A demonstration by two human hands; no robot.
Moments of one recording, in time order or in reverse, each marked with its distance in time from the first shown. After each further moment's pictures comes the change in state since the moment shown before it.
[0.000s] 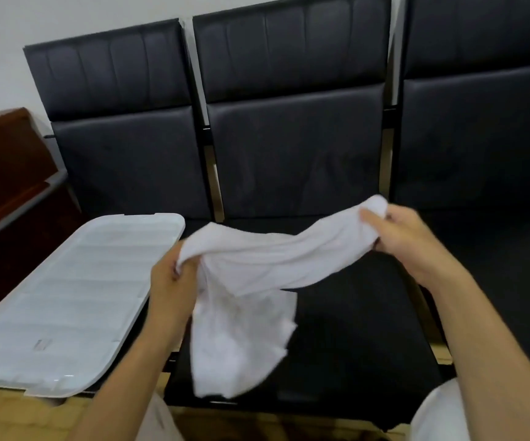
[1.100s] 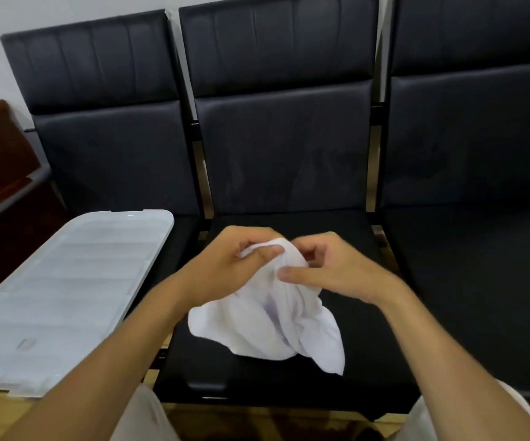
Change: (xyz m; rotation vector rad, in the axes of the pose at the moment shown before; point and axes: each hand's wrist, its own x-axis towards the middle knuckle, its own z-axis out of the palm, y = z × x) left_hand 0.014 0.065 0.040 0.234 -0.799 0.373; right_hand -0.026 0.004 0.039 -0.175 -0.659 -0.292
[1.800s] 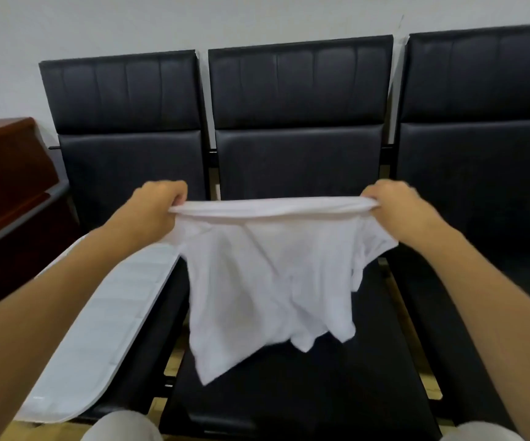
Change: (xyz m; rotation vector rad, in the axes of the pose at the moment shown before) left_hand 0.018 -0.061 -0.162 0.772 0.301 -0.321; right_hand 0.059 -0.037 -0.128 -1.121 0.441 0.218
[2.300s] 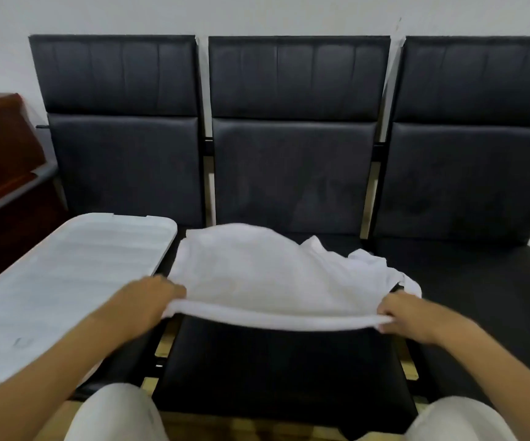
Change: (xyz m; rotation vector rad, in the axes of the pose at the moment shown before) left_hand -0.117 -0.015 0.077 0.184 -0.580 0.063; right_hand -0.129 0.039 0.083 0.038 -0.661 0.022
